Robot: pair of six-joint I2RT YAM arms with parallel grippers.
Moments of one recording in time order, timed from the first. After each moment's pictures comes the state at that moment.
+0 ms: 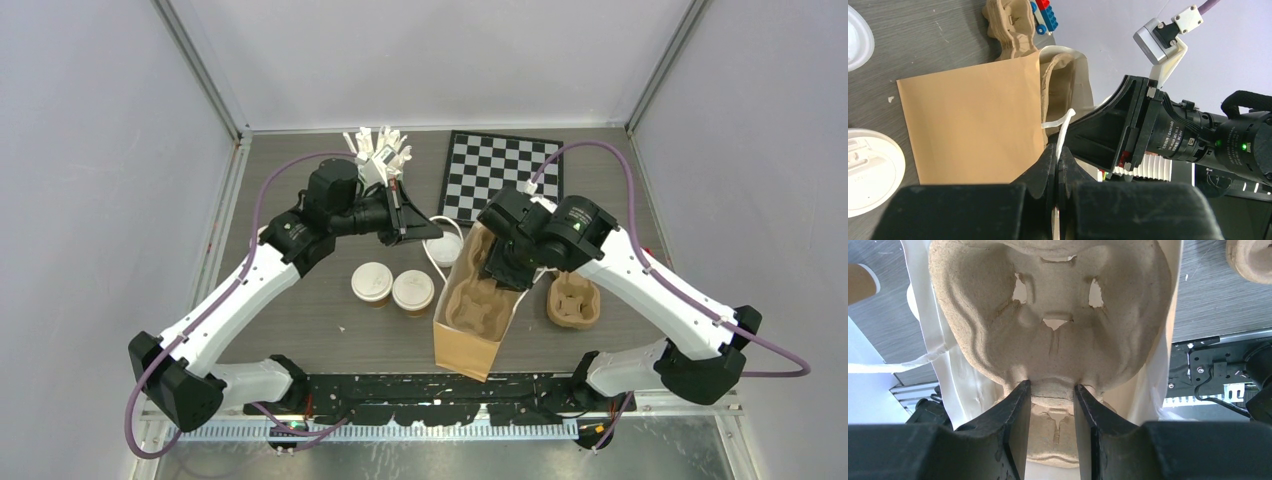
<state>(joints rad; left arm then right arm) -0.63 1.21 1.22 -0.38 0.55 -0.94 0.92 1.31 1.58 -1.44 0.21 1.28</state>
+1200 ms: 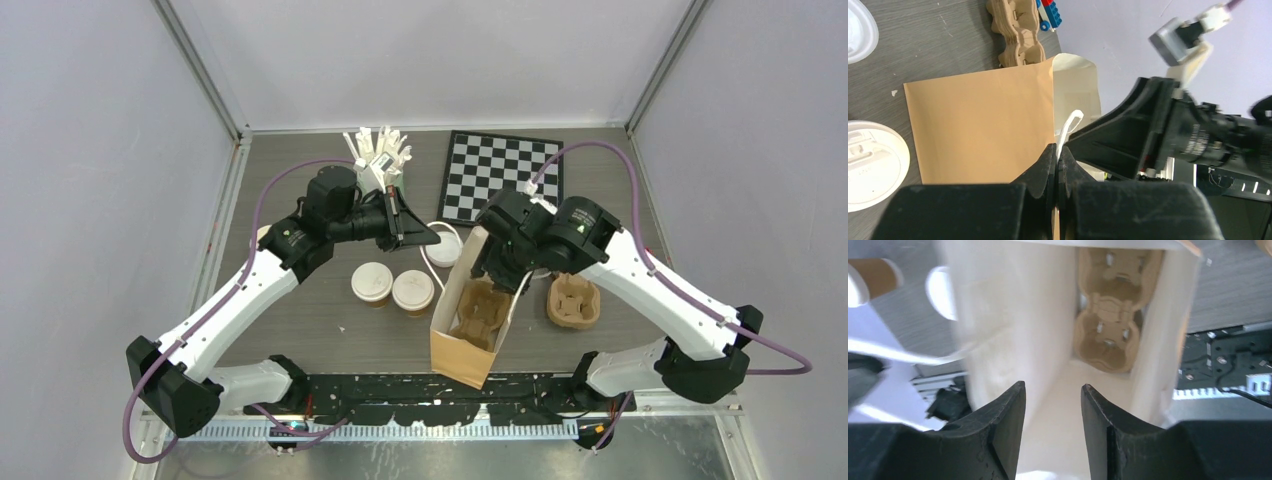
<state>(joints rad) -0.63 1.17 1.15 -0.36 0.55 -0.95 0.96 1.30 1.57 -1.44 0.19 1.36</state>
